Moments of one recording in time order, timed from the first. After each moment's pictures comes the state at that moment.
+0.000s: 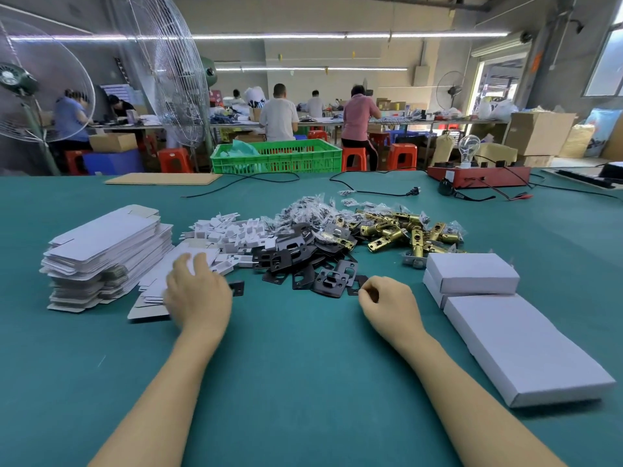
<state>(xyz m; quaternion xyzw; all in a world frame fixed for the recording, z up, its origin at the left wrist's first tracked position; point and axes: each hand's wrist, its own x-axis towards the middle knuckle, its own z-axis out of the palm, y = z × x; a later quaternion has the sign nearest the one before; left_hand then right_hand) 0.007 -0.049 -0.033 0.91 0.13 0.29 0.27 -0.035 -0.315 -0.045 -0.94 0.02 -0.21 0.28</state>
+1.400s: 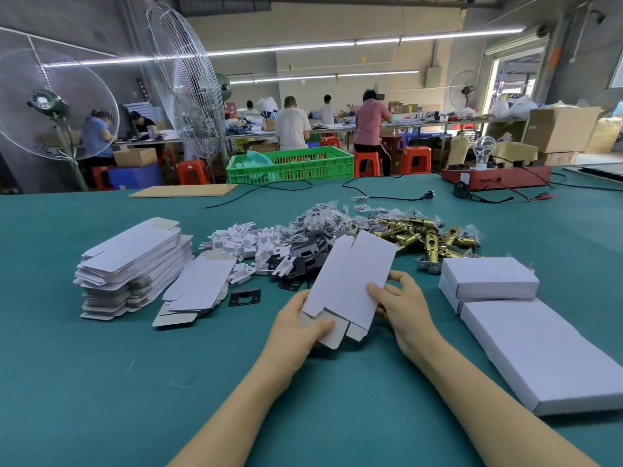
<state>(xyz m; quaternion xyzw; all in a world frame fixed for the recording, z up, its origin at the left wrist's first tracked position) -0.052 -0.119 -0.045 0.71 -0.09 -0.03 0.70 -0.038 -0.300 -0.038 -0.63 0.07 -0.12 0.77</state>
